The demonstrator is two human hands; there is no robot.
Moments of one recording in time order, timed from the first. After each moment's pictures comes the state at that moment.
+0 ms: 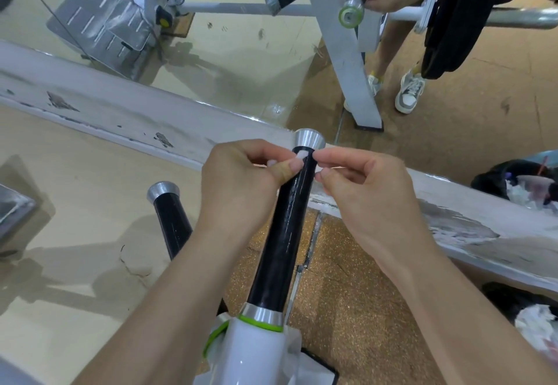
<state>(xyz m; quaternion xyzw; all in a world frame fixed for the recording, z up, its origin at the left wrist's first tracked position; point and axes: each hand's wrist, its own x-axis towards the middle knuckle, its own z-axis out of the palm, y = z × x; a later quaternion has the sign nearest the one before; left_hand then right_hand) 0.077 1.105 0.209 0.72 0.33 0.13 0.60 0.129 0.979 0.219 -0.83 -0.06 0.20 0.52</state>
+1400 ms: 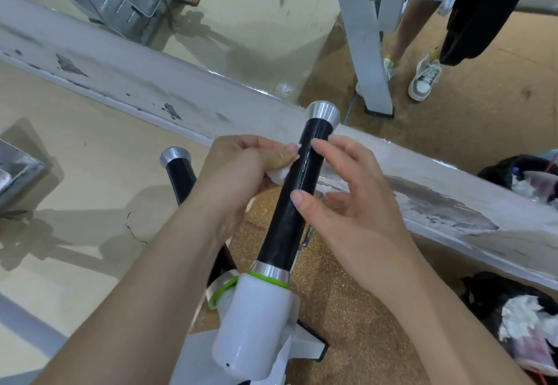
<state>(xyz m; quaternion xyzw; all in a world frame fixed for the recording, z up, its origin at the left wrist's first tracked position) 0.049 1.117 0.197 0.53 0.35 0.03 0.77 0.085 0.967 0.218 -0.83 -0.21 0.25 0.44</state>
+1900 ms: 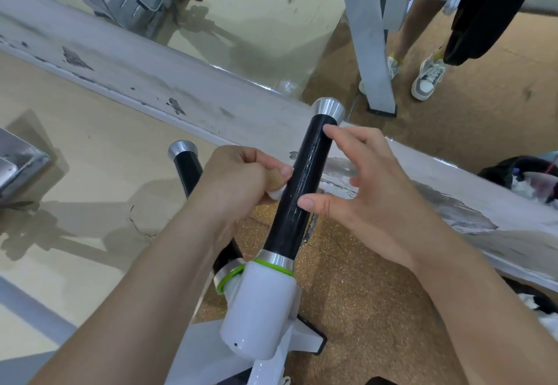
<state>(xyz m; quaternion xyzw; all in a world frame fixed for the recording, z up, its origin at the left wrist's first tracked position) 0.034 1.115 0.205 0.58 0.41 -0.01 0.70 0.107 0.963 0.233 -0.86 -0.29 0.28 0.32</state>
